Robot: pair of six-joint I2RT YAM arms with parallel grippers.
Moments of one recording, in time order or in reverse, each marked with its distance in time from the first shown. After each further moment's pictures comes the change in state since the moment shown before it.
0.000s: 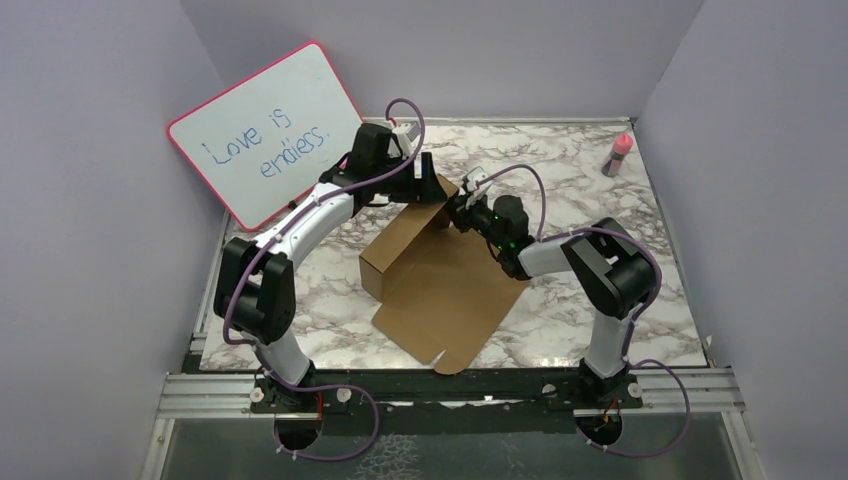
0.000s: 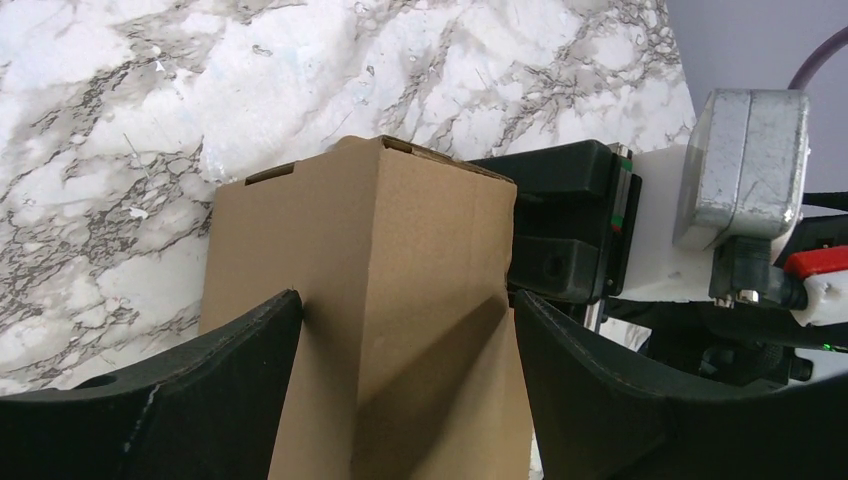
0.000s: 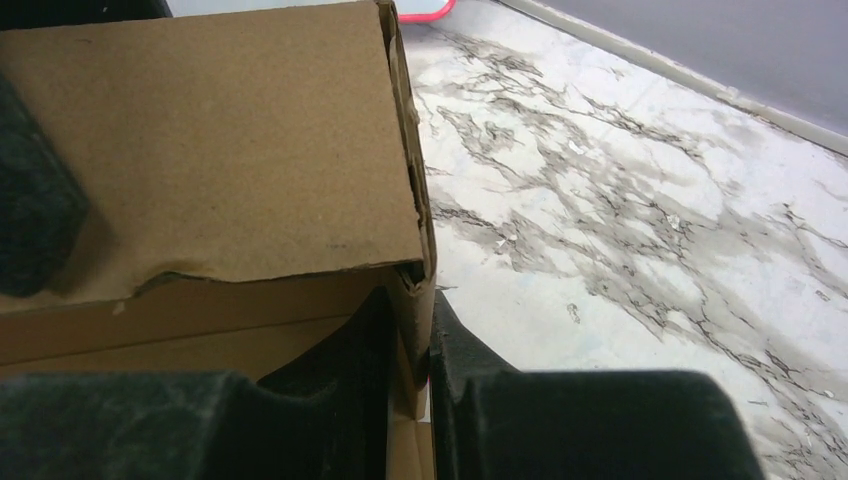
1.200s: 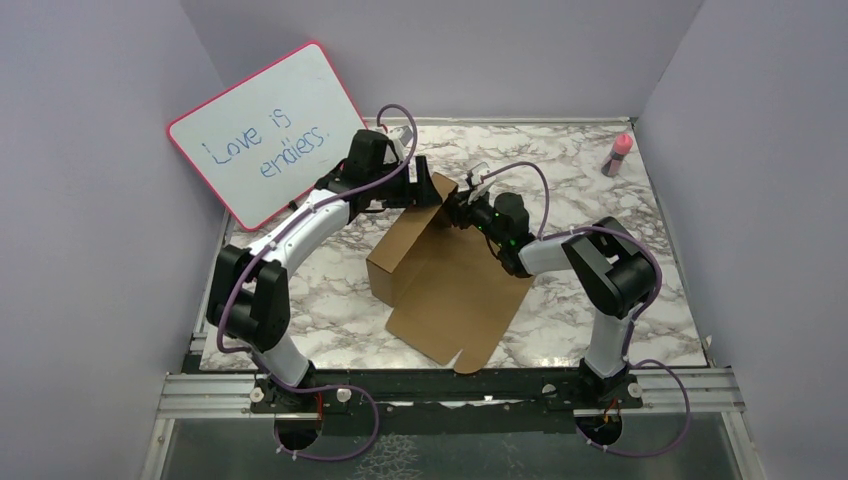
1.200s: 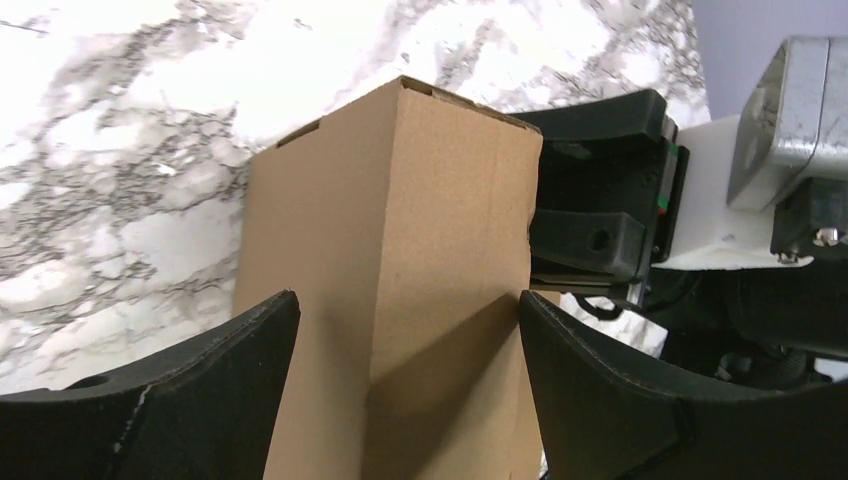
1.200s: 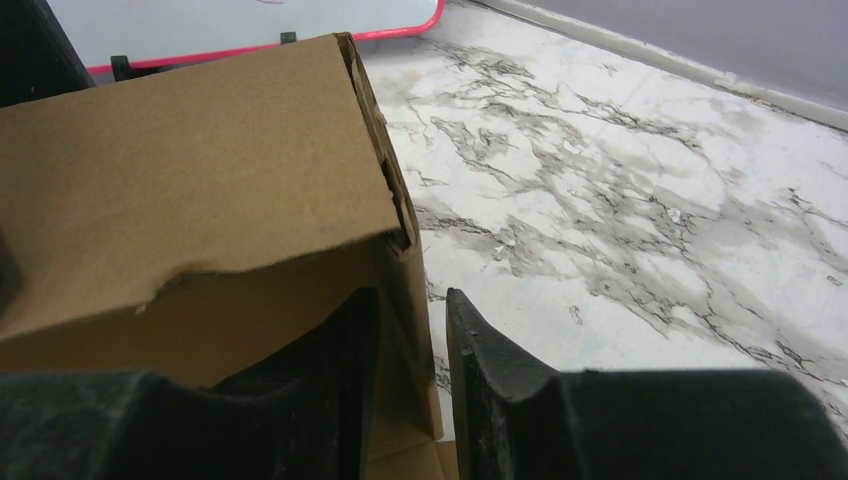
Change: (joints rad) left arm 0.004 -0.056 -0.082 0.021 -0.044 -0.053; right arm 0.001 0.002 0.018 -0.005 0.011 0.082
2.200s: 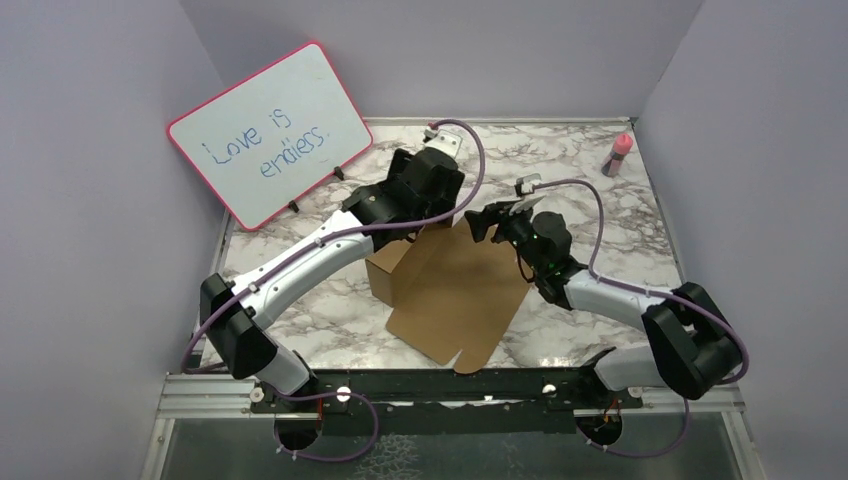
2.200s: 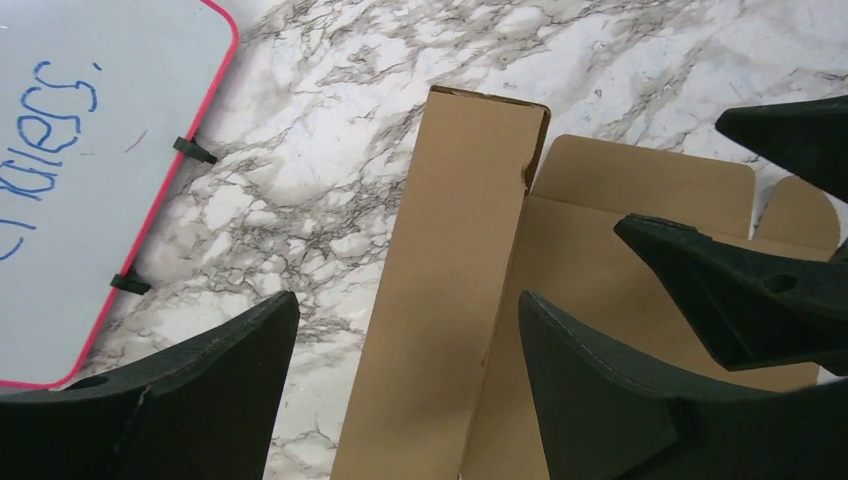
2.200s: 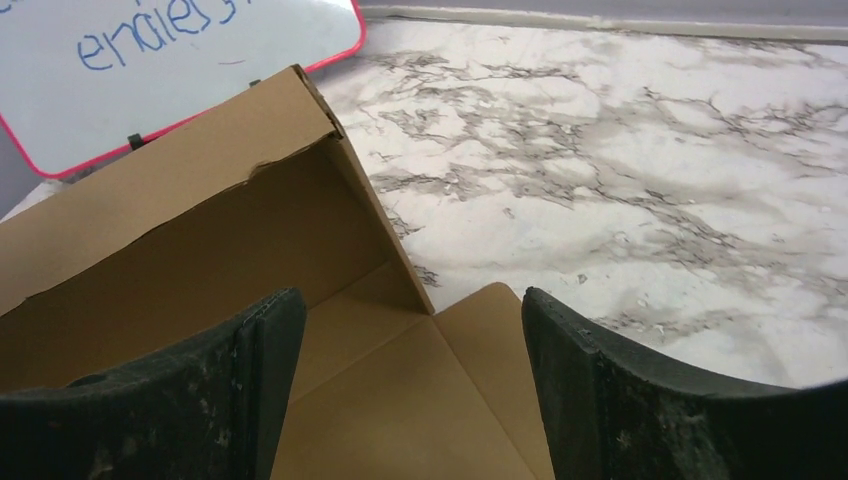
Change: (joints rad) left arm -0.403 -0.124 0.237 -0.385 -0.940 0.282; right arm 0.000 -0.499 -0.273 -0.226 0.205 0.173
